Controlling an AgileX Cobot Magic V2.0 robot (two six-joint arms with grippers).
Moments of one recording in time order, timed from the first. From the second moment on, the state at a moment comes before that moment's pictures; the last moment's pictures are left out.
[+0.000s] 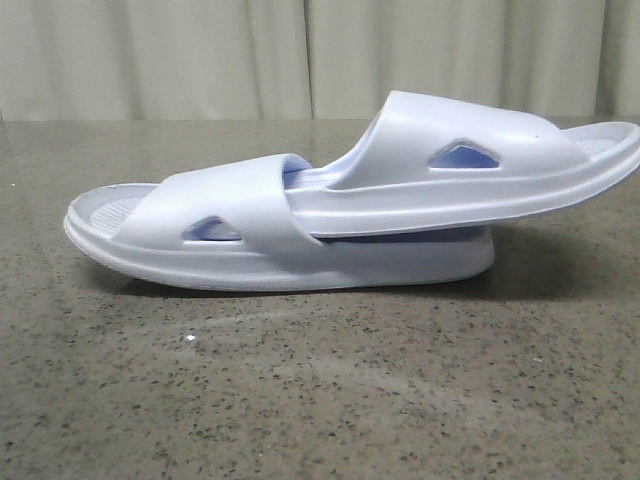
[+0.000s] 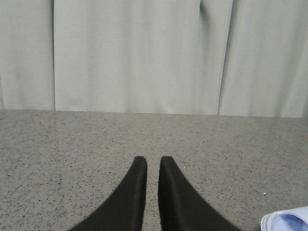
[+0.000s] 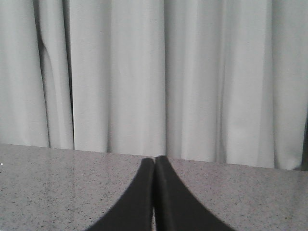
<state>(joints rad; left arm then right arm) -0.07 0.31 -0.25 -1.82 0.13 1.73 0.23 0.23 -0.29 1.31 -0.16 -1.42</state>
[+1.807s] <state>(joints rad) -0.03 0.00 0.00 0.04 0.00 -0.07 0.23 0.23 -0.29 1.31 -0.16 -1.42</state>
